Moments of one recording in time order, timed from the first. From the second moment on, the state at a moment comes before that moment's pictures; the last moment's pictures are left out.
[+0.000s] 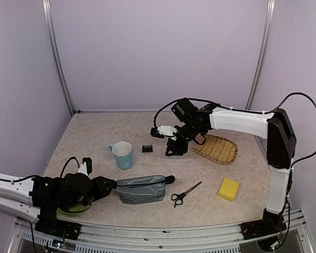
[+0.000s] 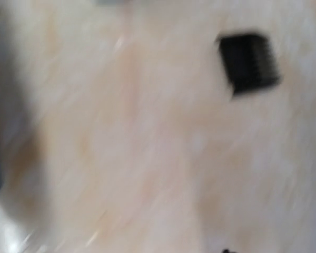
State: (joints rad) left arm -1.29 0.87 0.37 -0.19 -0.58 -1.27; right arm 0.76 1.92 1.57 -0.69 -0.23 -0.61
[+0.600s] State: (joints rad) left arm -0.99 0.87 0.60 -0.26 -0.57 -0.96; right arm 0.73 2.43 2.14 -0.69 -0.28 -0.68
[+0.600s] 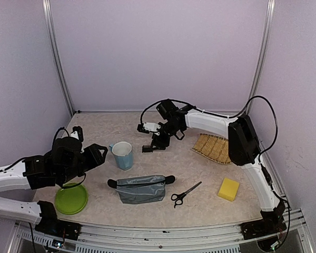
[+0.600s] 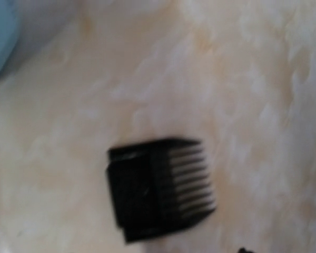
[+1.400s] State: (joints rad) left arm -0.83 0.90 0.59 -0.11 -0.37 -0.78; right arm 0.73 2.65 2.36 -0.66 -0.38 -0.56
